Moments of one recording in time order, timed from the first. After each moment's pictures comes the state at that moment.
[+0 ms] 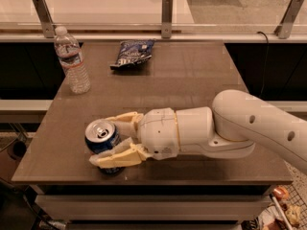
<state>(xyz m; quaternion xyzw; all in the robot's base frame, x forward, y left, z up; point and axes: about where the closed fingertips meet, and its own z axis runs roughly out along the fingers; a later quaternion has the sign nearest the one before) 0.389 0.098 0.884 -0.56 0.52 0.44 0.47</state>
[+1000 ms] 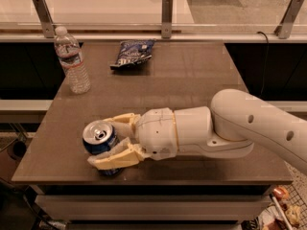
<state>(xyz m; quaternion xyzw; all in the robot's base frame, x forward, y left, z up) 0.386 0.102 0.886 -0.57 0.52 0.44 0.47</state>
